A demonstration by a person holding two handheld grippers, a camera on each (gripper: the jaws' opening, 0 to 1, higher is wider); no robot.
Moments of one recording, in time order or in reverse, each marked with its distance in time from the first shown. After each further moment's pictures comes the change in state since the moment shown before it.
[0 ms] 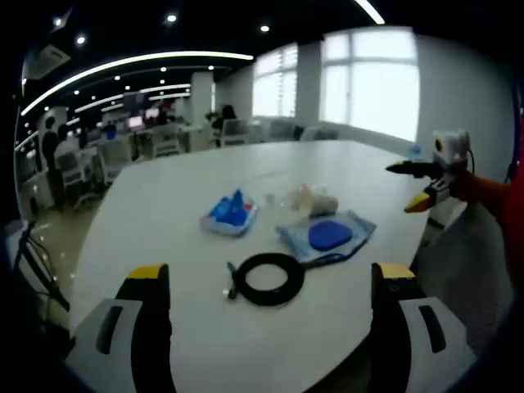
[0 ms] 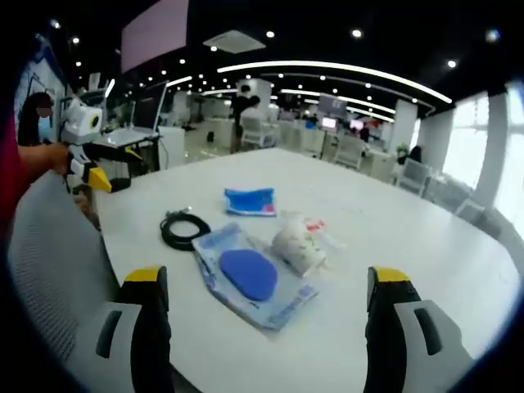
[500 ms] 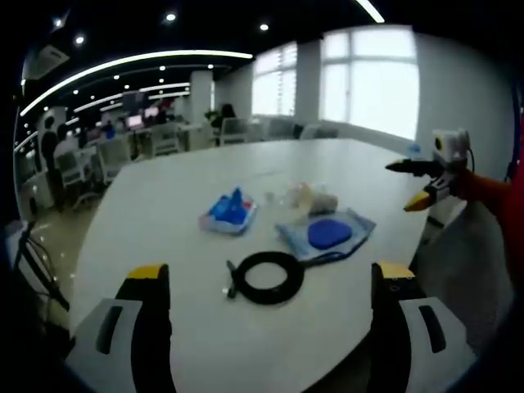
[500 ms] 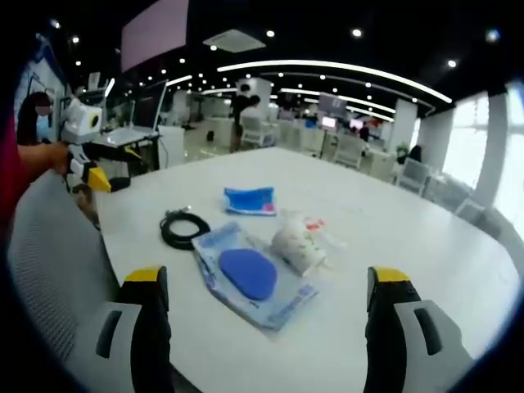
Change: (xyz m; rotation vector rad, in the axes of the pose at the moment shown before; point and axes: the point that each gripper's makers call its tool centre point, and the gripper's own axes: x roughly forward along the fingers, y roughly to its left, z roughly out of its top) left arm 0.001 0.000 -0.002 0.002 0.009 -0.004; right arm 0.000 0.000 -0.001 0.000 0.004 -0.001
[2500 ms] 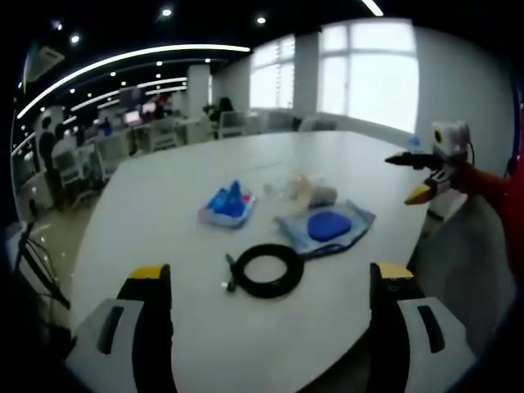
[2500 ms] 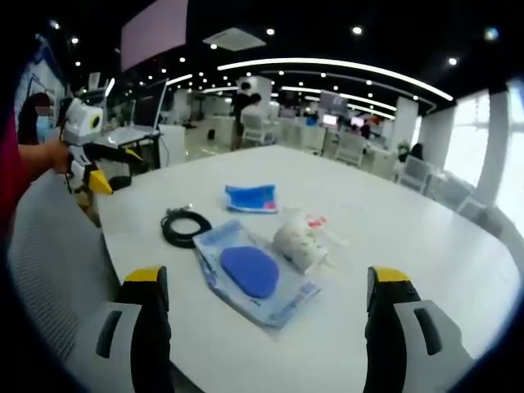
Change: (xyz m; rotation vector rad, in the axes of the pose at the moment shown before) left arm 0.002 -0.001 -0.007 0.012 0.040 -0.003; right arm 0.001 0.001 -0.002 0.003 0.011 0.008
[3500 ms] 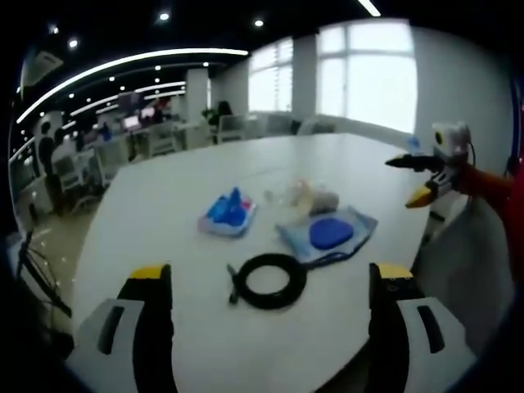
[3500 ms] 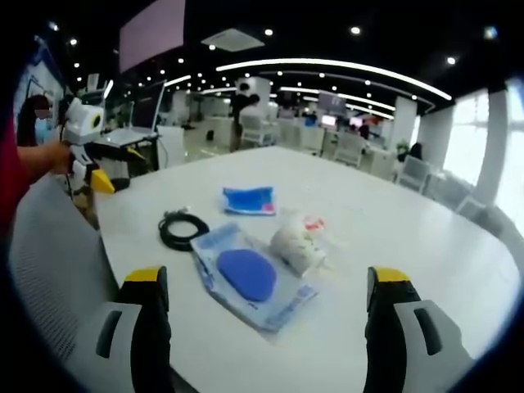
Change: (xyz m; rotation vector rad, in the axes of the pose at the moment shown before) left arm 0.010 0.002 0.015 0.017 -0.023 -0.003; right arm 0.004 -0.006 0.005 0.005 -0.005 -0.003
